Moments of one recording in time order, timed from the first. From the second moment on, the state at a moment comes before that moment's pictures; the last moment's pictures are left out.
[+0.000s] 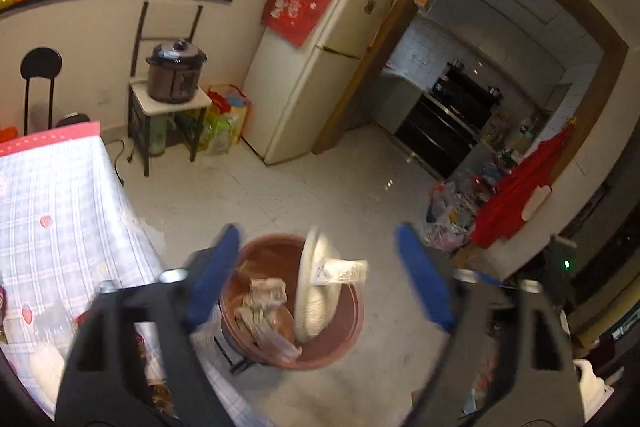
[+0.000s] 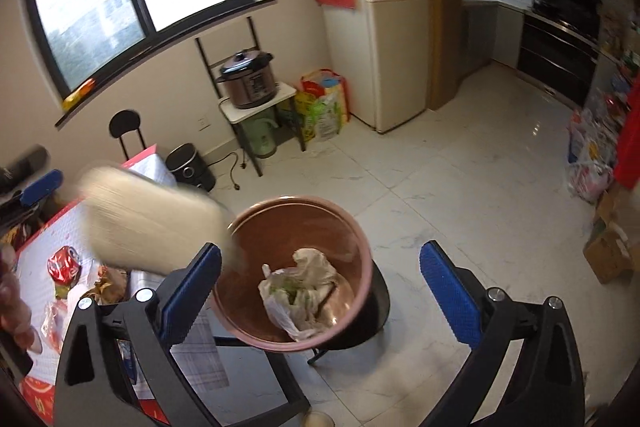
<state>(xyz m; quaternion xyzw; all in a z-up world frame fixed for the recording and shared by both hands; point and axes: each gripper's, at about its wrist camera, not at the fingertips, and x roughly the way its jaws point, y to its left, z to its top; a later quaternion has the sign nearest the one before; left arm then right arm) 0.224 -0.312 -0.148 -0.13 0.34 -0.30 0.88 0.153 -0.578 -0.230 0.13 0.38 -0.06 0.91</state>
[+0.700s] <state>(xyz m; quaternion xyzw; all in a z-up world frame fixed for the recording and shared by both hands) 0.113 -0.013 -0.129 -0.17 0.32 -0.01 0.93 0.166 -0.457 -0.213 0.13 0.37 0.04 0.92</state>
